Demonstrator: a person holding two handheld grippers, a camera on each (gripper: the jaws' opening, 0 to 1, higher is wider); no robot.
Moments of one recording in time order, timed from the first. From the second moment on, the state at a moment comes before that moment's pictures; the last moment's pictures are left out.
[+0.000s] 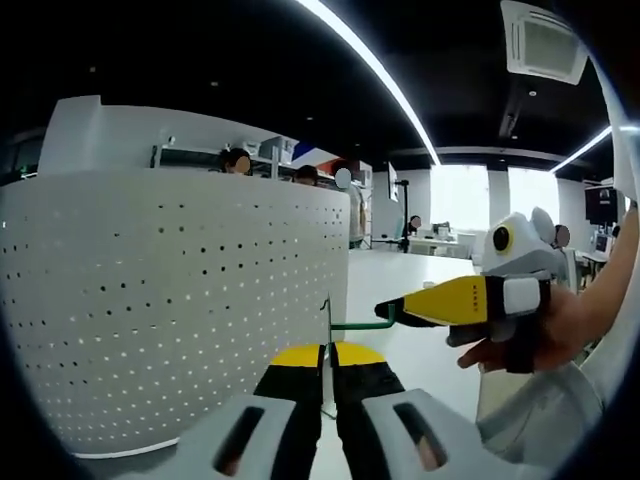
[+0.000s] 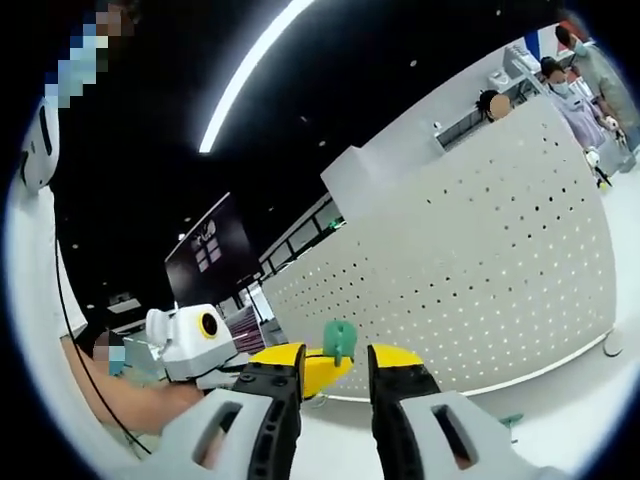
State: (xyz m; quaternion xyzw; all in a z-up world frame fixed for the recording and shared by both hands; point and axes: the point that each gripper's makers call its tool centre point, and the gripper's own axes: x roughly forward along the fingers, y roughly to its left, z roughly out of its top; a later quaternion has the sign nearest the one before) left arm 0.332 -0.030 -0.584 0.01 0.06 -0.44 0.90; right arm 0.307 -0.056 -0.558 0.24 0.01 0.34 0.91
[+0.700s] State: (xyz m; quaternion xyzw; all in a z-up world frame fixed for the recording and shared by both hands) left arm 0.324 -0.036 -0.584 0.00 0.06 -0.43 0.90; right arm 0.313 -0.045 -0.560 0.25 0.02 0.34 0.91
